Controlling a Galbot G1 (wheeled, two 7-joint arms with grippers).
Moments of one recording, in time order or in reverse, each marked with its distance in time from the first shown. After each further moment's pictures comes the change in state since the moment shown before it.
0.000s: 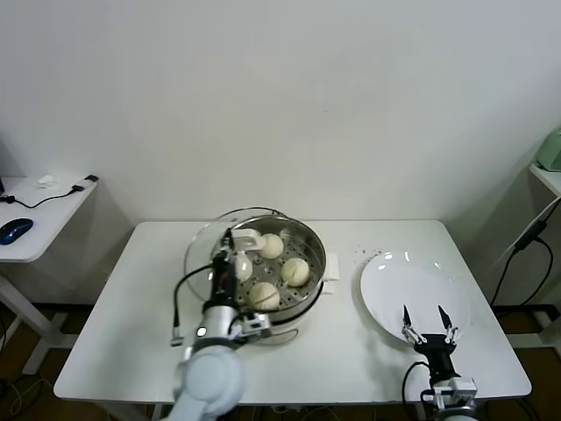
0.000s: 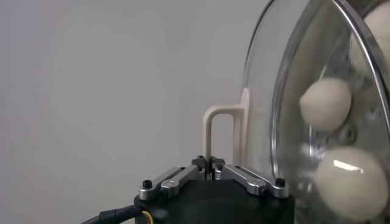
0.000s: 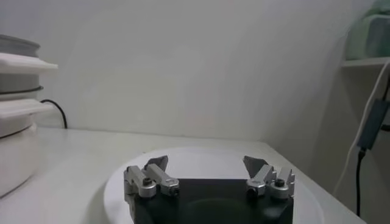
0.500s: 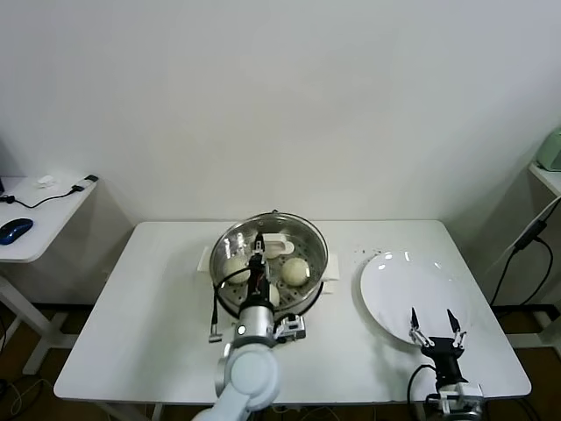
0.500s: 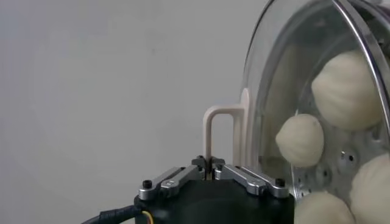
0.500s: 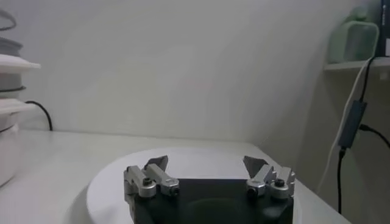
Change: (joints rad) left arm -0.060 -0.078 0.095 0.145 0.111 0.031 -0.011; right arm -0.010 -0.001 0.015 -0.012 0.007 0.038 0.027
